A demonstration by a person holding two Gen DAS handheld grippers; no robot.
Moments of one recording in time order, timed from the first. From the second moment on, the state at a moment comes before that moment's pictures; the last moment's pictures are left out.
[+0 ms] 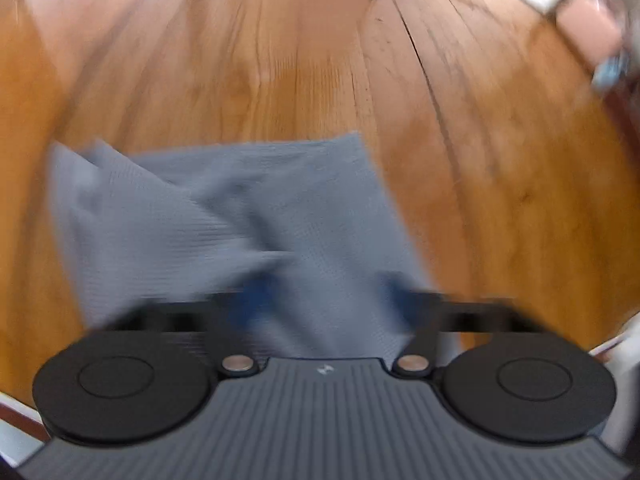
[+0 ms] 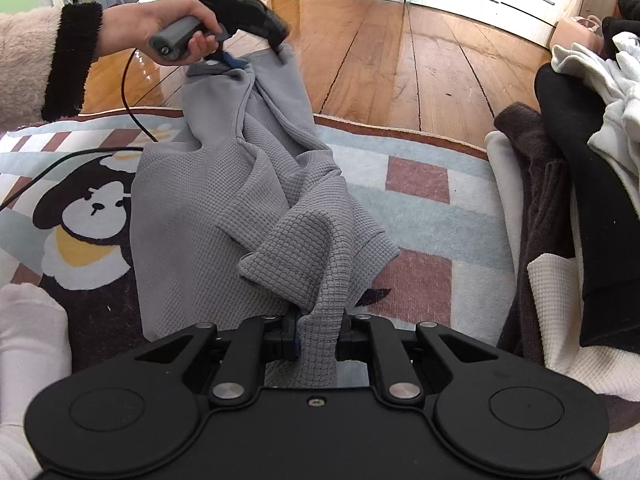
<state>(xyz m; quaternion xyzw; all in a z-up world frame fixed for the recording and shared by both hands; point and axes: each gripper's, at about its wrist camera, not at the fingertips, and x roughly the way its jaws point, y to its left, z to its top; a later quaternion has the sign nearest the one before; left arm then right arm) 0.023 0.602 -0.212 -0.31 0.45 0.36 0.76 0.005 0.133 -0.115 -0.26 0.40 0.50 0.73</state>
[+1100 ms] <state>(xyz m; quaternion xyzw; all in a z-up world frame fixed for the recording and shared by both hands) -0.278 0.570 -0.173 -0.38 0.36 0.44 0.73 0.002 0.116 -0.090 -0.22 0.36 0.50 0.76</state>
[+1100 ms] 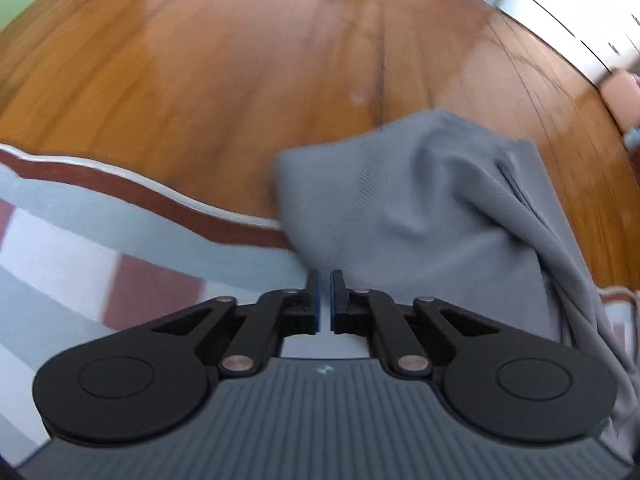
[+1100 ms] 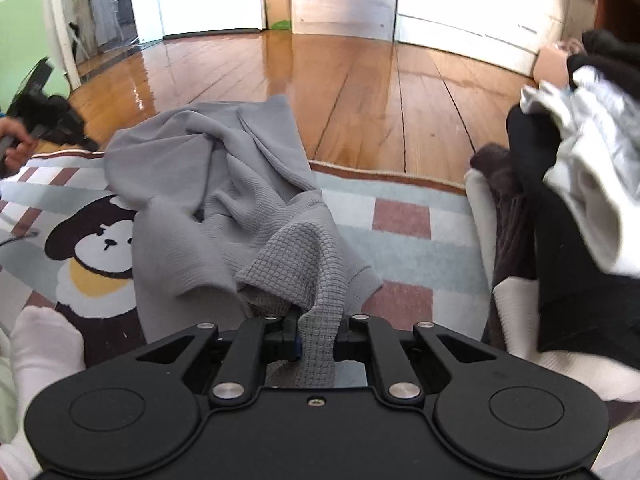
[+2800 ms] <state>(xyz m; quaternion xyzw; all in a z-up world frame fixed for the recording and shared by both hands) -0.270 0.606 -0.209 -0.49 0.22 0.37 0.76 -0.019 0.175 -0.080 -0.21 0.34 0.59 0.70</state>
